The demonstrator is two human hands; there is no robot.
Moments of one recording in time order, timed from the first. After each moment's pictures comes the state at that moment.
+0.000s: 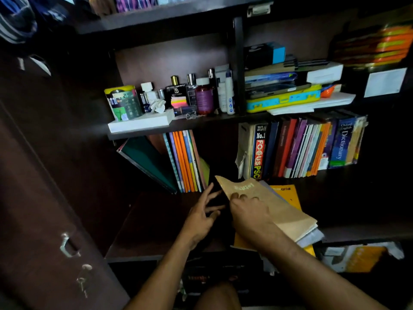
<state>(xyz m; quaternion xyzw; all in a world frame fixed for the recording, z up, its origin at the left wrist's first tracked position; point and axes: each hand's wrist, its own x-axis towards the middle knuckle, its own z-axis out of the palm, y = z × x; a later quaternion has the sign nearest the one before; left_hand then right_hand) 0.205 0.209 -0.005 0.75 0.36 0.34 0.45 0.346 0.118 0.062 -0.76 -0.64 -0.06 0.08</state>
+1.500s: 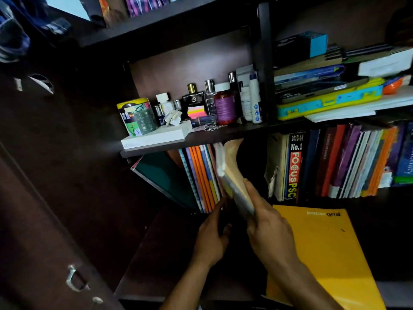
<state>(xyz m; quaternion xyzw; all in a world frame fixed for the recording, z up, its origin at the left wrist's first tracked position) 0.198 0.261 -0.013 0.78 0.46 0.35 0.25 0.341 0.168 0.038 -0.66 -0.60 0.00 0.45</state>
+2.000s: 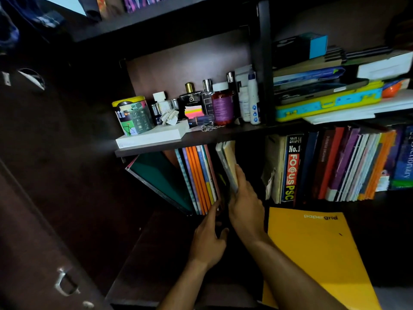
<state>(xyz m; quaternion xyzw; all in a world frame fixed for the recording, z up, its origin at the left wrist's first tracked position) 0.203 0.261 -0.012 0.77 0.47 0.34 0.26 0.329 0.245 0.040 -0.66 -0.54 0.02 0.52</state>
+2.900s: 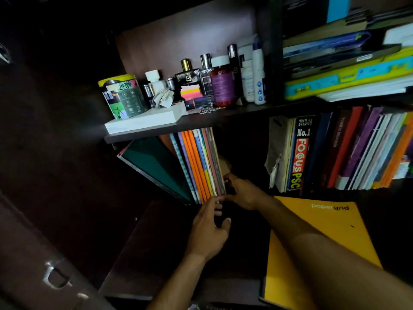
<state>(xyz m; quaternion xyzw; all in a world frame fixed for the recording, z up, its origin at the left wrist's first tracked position) 0.201 0.273 -0.019 0.77 0.48 0.34 0.25 0.375 0.332 0.006 -0.62 -0.70 0.23 0.28</state>
